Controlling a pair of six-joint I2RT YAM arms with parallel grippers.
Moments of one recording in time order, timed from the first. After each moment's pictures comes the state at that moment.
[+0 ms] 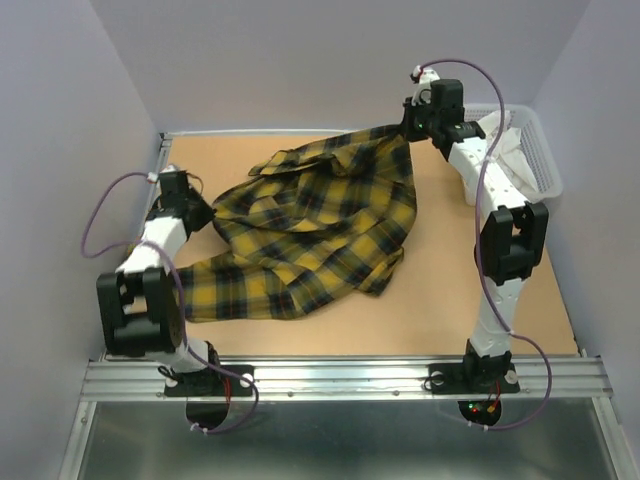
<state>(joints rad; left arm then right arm) 0.07 1.54 0.99 -0.25 0.04 -0.57 0.18 2.04 1.94 -0.39 -0.18 0.02</state>
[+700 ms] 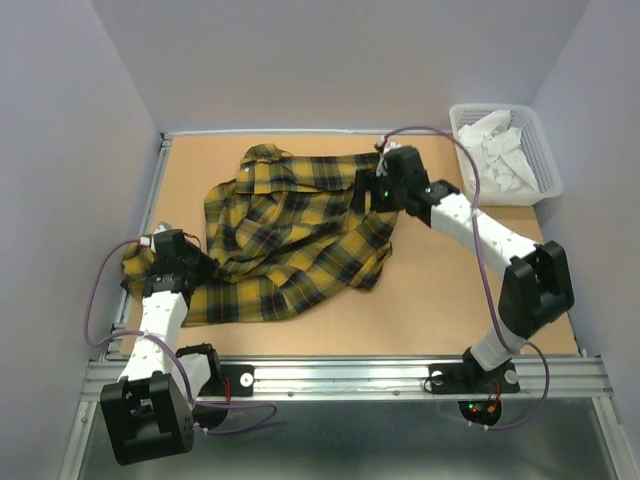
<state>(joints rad) 0.16 0.92 0.50 -0.37 0.09 -0.77 0.45 1.67 1.39 -0.39 -0.04 0.32</state>
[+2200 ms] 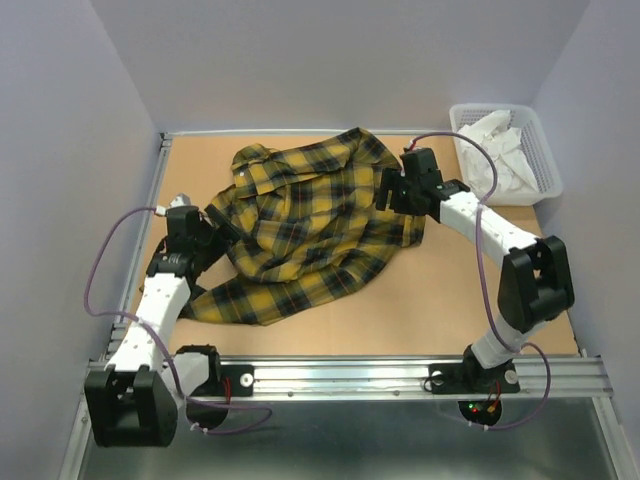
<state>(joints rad) -0.05 0.97 0.67 -0.43 0.06 -0.75 0.35 1.71 1.32 -0.40 0.09 0.44</state>
